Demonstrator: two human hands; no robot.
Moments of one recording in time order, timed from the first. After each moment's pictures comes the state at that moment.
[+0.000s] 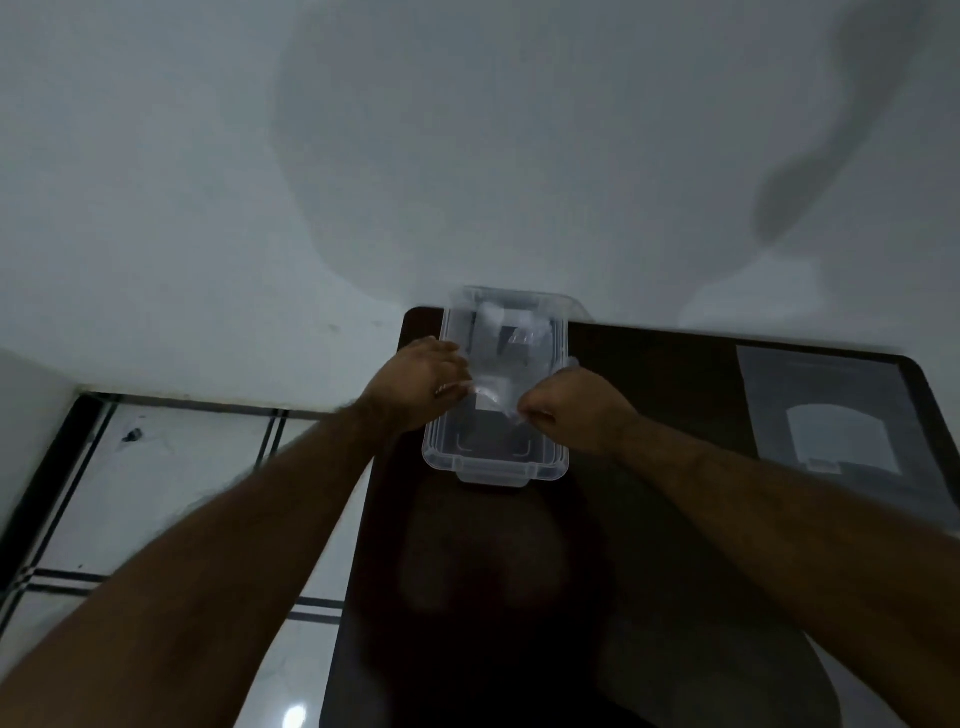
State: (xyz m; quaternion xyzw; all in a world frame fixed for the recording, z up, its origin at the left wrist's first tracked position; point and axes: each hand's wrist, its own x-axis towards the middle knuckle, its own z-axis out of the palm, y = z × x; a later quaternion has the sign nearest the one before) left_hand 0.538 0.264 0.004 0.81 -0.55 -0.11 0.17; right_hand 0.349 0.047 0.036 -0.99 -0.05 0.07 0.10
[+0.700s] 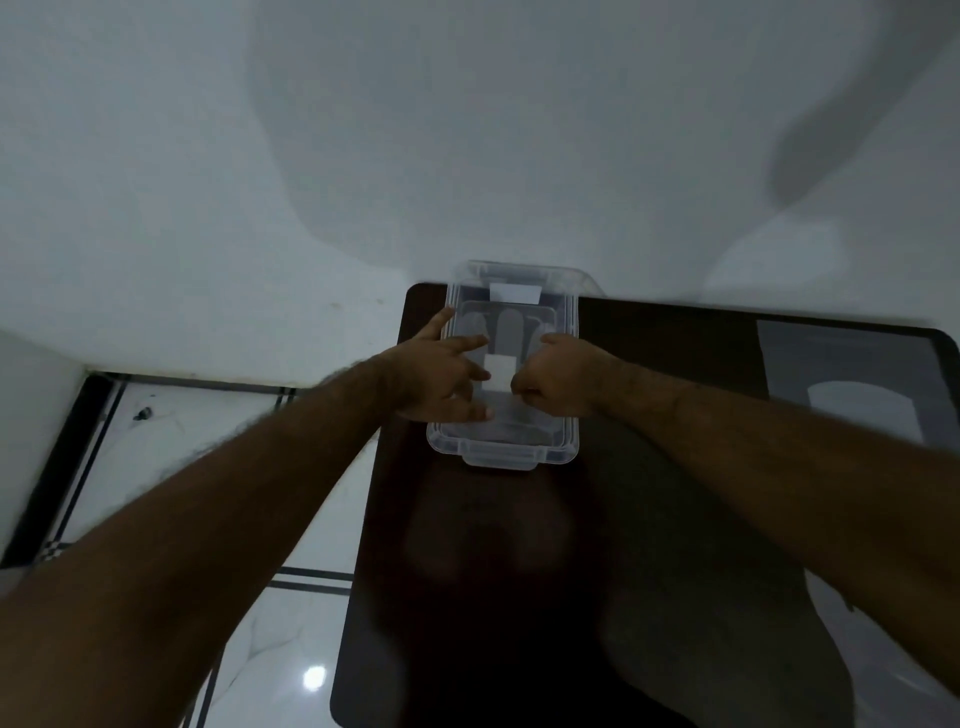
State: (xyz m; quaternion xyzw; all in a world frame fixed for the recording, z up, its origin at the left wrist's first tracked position) left_hand 0.539 0.238 0.024 0.70 -0.66 -0.23 -0.17; right_hand 0.396 0.045 0.025 -0.96 -0.10 0.24 -0.01
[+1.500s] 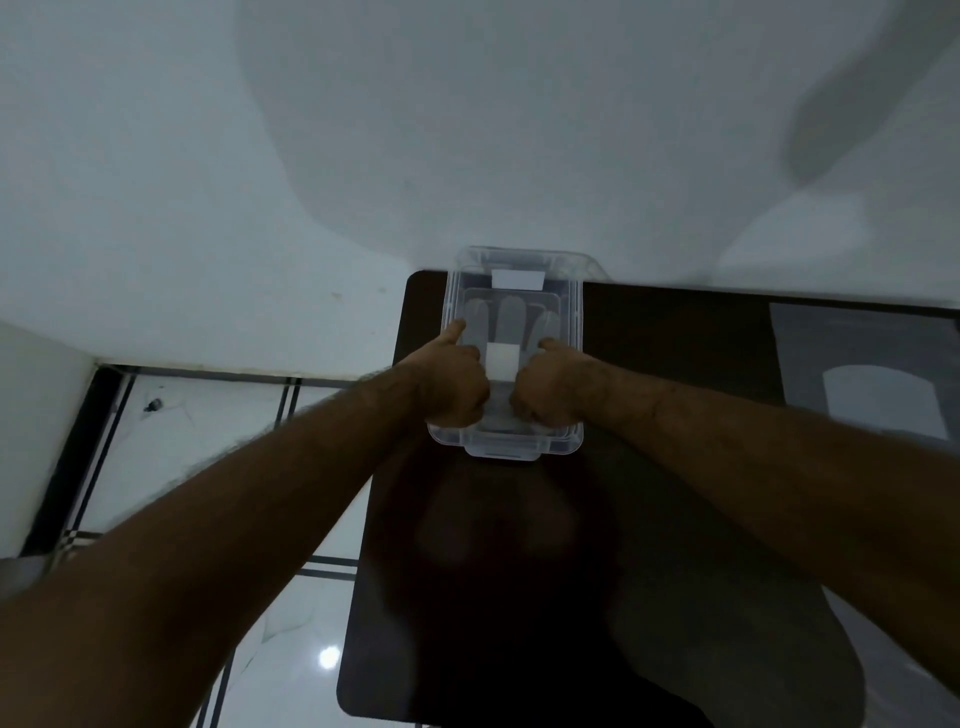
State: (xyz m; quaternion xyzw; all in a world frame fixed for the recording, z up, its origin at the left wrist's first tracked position) left_hand 0.509 0.228 0.022 0.67 -0.66 -0.19 -0.26; right_hand 0.397 0.084 0.039 -0.90 -0.13 0.39 -0.12
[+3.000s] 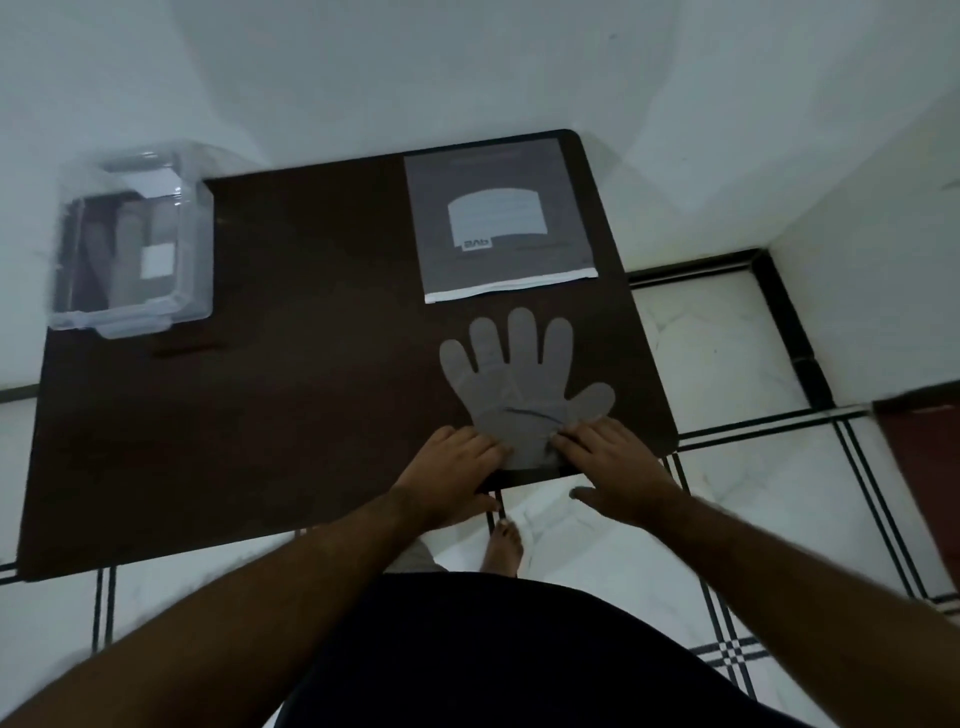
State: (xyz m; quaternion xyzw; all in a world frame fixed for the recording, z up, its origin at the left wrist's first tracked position) left_hand -0.061 0.105 -0.038 0.68 -0.69 -0.24 -0.04; right_hand -0.284 -0.070 -0.031 -0.96 0.15 0.22 0.14
